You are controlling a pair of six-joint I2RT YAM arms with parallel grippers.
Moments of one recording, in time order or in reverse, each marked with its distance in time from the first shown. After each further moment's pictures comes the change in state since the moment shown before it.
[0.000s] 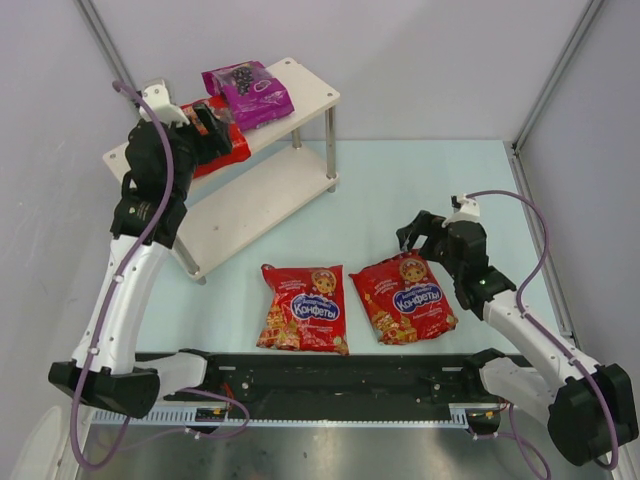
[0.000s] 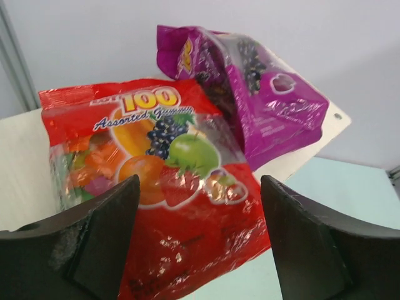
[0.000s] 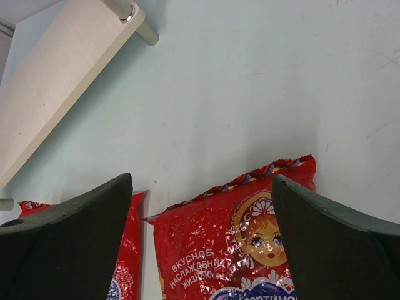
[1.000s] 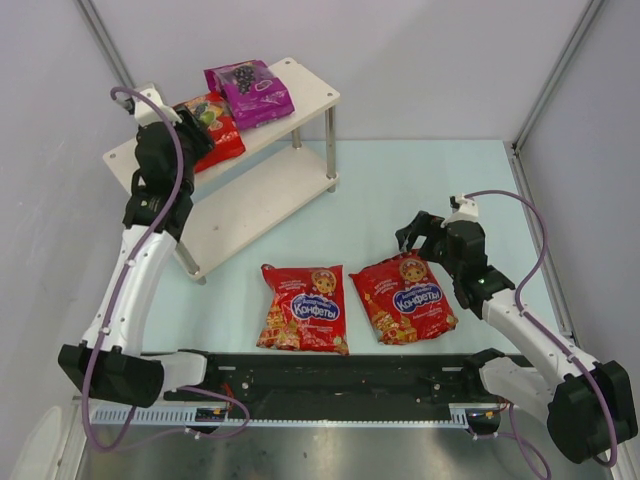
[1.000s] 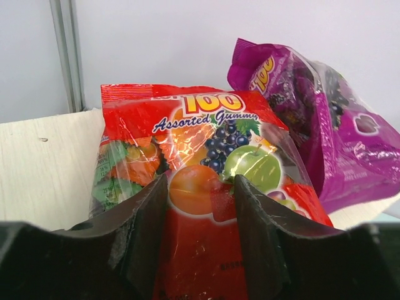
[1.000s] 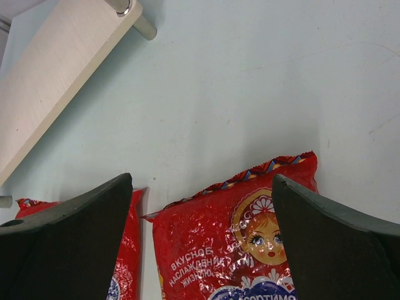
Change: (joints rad) left arm 0.057 0.031 -0.122 0.153 -0.151 -0.035; right arm 0.000 0.018 0.000 -0.002 -0.011 0.008
